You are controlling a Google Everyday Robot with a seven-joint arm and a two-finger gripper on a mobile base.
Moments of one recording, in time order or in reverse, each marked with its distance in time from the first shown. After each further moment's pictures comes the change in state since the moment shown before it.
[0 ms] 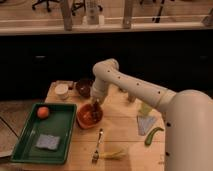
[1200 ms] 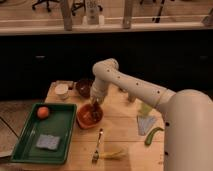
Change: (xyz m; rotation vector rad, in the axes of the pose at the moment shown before) arm 0.001 0.000 0.000 -0.002 -0.007 -0.009
